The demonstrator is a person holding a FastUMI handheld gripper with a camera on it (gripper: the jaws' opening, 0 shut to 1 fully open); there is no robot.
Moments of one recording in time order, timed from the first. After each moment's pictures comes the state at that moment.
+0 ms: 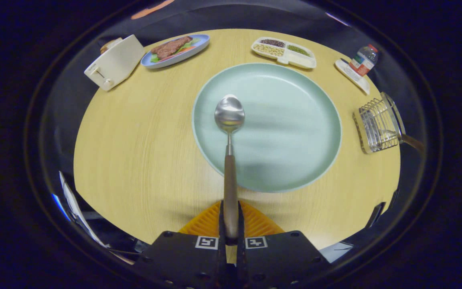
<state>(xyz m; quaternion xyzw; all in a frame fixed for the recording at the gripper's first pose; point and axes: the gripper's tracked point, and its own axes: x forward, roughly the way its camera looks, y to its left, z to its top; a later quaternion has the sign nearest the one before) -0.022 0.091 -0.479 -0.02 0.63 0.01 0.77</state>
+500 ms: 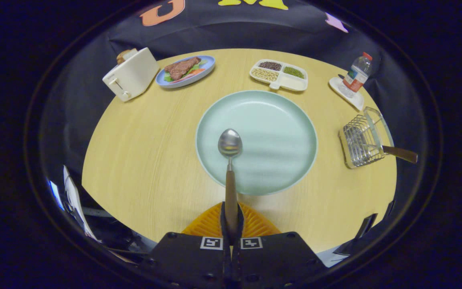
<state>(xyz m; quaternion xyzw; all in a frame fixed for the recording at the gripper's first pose) -0.020 0.060 -0.434 -0.03 0.57 0.03 0.82</state>
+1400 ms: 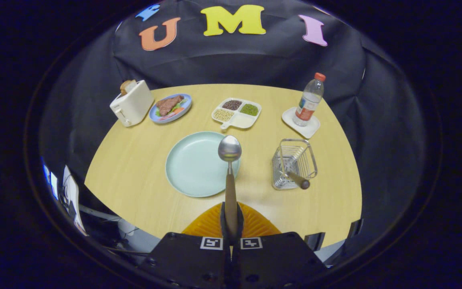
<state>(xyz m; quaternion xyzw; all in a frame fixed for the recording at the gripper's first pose) -0.020 -0.071 -0.321 -0.04 0.48 0.05 0.87</state>
